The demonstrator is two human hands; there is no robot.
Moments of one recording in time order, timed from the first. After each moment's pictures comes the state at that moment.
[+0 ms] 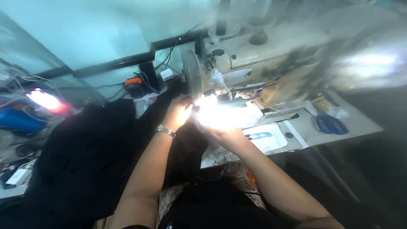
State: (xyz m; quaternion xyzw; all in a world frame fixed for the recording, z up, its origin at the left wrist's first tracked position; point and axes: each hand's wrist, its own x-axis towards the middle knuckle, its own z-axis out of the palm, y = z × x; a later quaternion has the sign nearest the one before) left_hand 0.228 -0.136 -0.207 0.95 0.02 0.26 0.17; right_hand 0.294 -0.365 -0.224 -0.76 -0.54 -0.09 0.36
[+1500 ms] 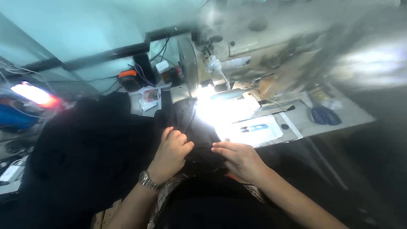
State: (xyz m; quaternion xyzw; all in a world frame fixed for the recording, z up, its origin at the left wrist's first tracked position) left_hand 0.094 -0.218 -0.200 0.99 -0.04 0.14 0.02; right_hand 0.243 -0.448 -0.231 -0.70 -0.62 -0.05 0.34
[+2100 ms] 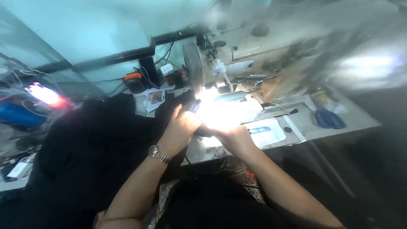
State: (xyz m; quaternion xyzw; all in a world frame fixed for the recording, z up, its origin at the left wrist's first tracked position) left_hand 0.149 -0.194 -0.179 0.98 -0.08 0.19 0.03; right_hand 0.275 -0.395 -0.227 -0.75 -0.55 -0.14 0.34
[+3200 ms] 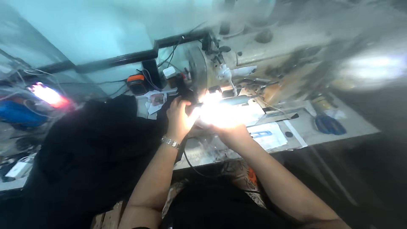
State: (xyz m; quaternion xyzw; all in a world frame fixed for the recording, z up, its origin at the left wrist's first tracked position) left_hand 0.193 -0.174 -0.208 0.91 0.19 0.29 0.23; right_hand 0.287 -0.372 -0.218 -0.78 -0.55 -0.19 0.25
